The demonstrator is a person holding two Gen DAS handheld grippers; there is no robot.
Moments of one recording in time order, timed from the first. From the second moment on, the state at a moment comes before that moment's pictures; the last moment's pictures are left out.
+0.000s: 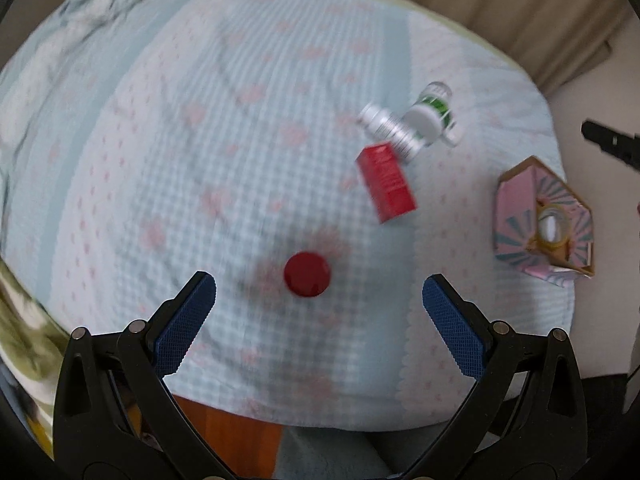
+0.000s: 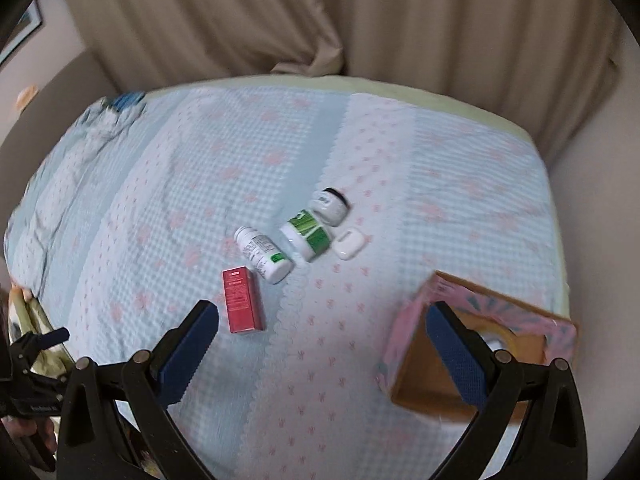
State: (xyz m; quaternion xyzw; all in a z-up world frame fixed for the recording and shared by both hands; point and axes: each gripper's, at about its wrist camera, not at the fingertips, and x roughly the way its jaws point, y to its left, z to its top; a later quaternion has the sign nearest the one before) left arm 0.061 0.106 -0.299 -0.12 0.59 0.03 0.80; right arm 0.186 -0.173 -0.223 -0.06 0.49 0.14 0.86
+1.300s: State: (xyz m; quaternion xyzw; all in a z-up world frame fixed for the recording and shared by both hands) left arm 0.072 0.078 -0.484 -0.14 0.56 0.17 0.80; right arm 0.367 -0.064 -0.442 -0.25 0.53 0.30 0.76
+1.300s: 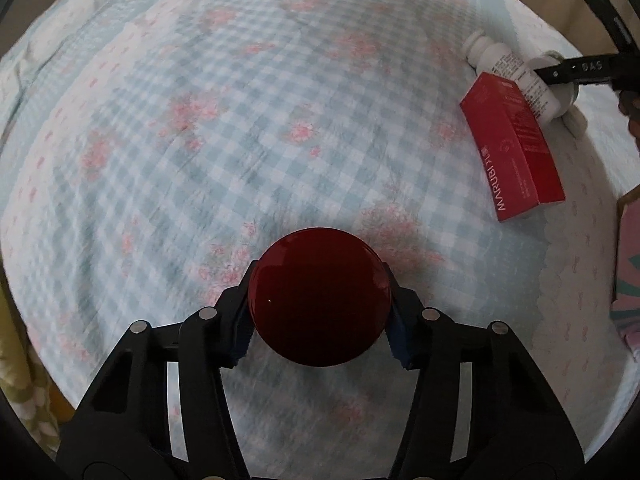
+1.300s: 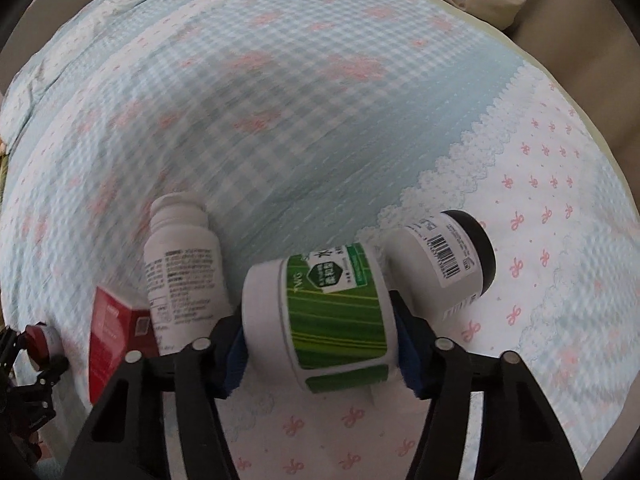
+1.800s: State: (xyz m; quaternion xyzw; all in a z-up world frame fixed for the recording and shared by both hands) left arm 0.069 0.089 -0.458 -0.16 0.54 0.16 0.81; right arm 0.361 -0.077 -0.425 -0.22 0.53 0.26 0.78
